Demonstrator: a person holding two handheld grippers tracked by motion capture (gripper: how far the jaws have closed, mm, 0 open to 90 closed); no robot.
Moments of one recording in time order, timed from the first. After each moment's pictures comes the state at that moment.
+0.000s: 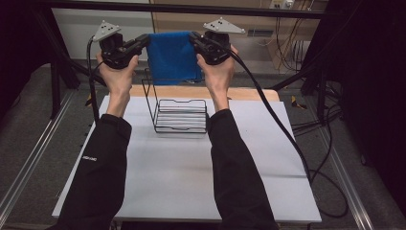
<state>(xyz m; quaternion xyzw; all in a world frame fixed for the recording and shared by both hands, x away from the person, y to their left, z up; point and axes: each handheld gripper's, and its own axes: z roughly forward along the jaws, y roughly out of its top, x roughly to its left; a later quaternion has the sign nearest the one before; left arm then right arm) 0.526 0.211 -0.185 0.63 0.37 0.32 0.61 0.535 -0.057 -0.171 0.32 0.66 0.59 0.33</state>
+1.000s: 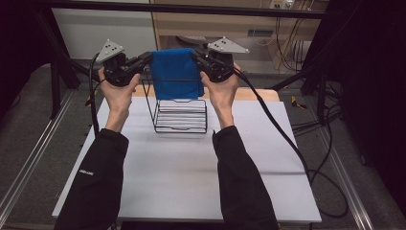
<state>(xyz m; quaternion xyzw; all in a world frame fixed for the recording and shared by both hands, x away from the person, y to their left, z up) 0.502 0.213 -0.215 0.65 0.34 0.31 0.60 0.512 -0.068 -0.203 0.31 0.67 0.60 0.31</state>
